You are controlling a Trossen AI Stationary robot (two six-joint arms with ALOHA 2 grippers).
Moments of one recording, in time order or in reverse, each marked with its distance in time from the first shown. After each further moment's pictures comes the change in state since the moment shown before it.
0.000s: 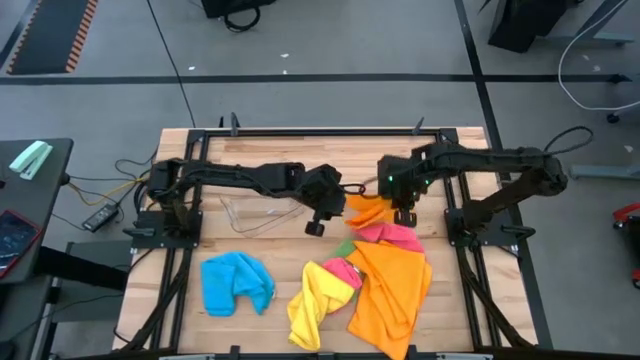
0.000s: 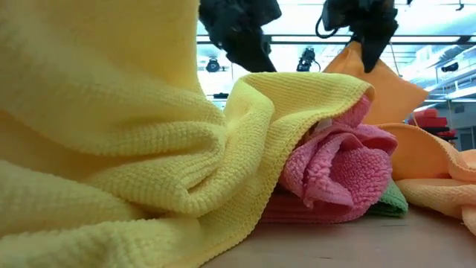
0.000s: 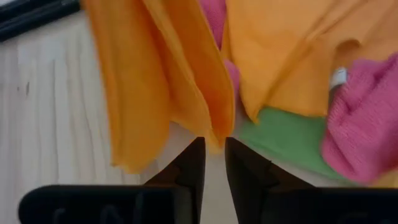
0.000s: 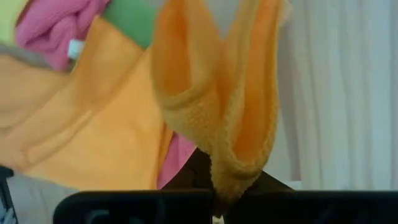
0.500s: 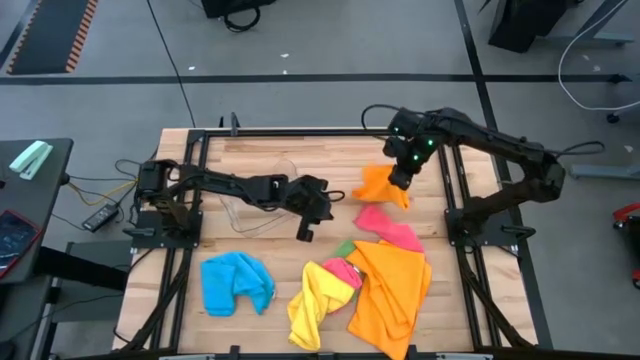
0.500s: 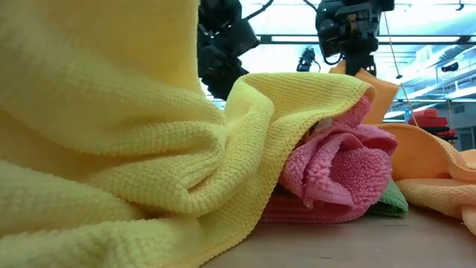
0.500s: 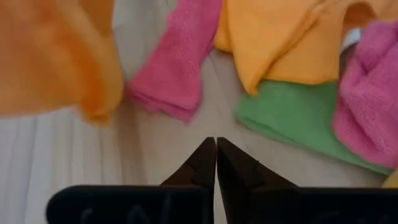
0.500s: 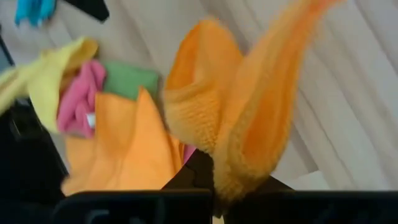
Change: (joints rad) left arm -0.004 -0.095 -0.380 0.386 -0.004 -0.027; right arm -0.426 0.004 0.003 0.020 -0.288 0.032
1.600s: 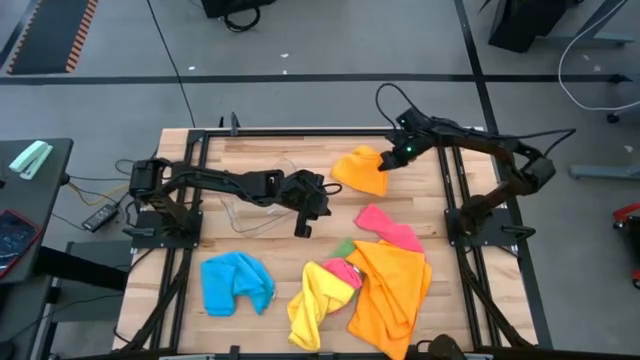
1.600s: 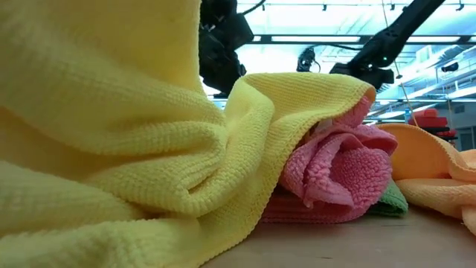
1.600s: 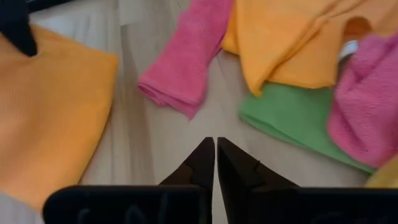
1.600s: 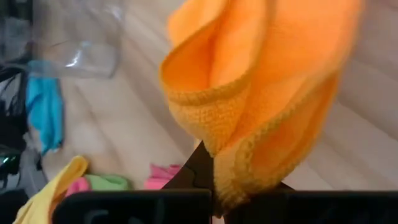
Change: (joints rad) left arm 0.024 -0.029 0.000 -0.006 0.002 -0.046; right arm -0.365 0.115 -0.429 0.706 -0.238 0.118
